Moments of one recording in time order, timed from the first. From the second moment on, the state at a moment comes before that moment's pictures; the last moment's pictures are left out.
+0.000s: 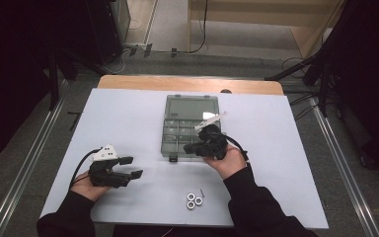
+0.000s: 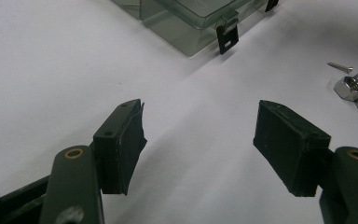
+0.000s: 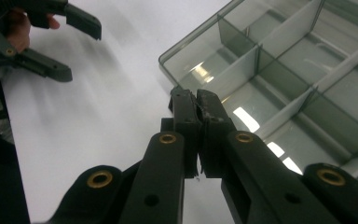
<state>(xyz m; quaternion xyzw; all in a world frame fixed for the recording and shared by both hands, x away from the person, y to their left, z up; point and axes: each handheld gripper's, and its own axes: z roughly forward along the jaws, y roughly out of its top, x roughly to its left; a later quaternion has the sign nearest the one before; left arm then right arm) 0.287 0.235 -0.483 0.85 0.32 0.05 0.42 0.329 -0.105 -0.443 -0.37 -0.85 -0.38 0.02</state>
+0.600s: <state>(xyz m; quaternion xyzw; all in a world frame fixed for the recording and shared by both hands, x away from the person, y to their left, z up) 0.287 0.235 -0.484 0.85 0.31 0.05 0.42 0.370 -0.074 -0.441 -0.38 -0.85 -0.36 0.02</state>
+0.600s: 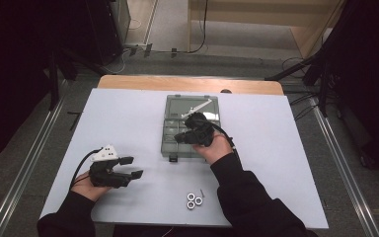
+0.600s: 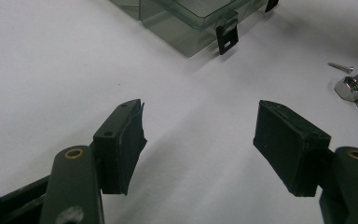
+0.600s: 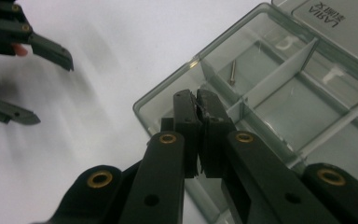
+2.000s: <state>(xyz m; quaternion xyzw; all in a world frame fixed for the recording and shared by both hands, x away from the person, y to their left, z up) 0.287 0.236 -0.484 0.85 0.31 0.05 0.42 0.399 -0.062 -0.437 -0.40 -0.83 -0.38 0.02</state>
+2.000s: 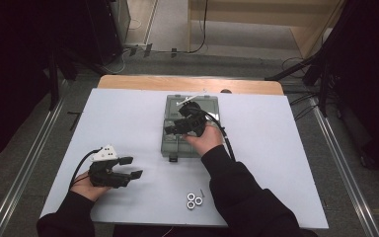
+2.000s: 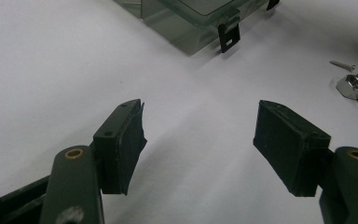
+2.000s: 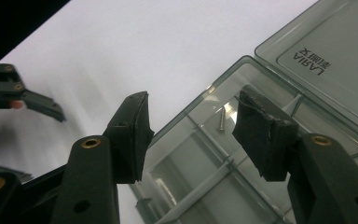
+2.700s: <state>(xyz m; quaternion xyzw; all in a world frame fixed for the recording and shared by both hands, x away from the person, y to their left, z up) 0.287 0.236 -0.484 0.85 0.32 0.06 0.42 0.348 -0.093 -0.439 -0.36 -0.84 -0.40 0.01</state>
